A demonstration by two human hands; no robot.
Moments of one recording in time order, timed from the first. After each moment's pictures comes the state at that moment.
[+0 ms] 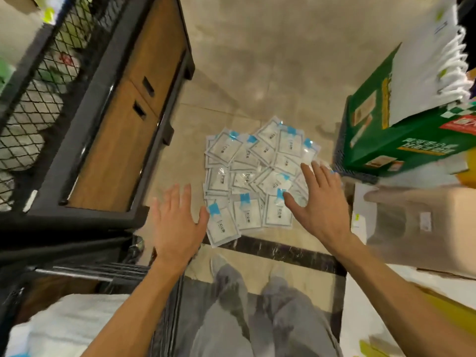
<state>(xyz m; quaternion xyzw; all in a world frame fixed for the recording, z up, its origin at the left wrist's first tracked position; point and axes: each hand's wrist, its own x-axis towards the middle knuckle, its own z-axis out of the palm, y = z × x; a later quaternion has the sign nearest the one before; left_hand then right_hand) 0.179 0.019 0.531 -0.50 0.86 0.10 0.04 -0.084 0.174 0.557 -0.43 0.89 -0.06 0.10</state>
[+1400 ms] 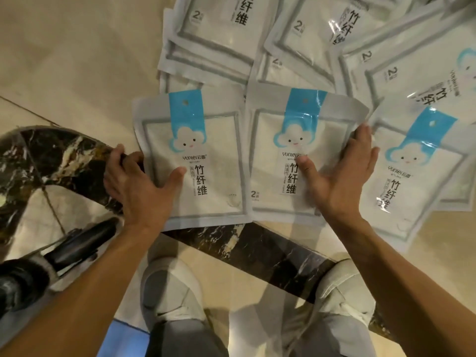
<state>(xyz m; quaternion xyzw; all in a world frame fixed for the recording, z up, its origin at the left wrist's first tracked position) 0.218 0.037 -0.250 -0.73 0.64 0.25 -0.05 -0.082 0.145 -0.254 -0.38 0.88 -0.24 0.17</state>
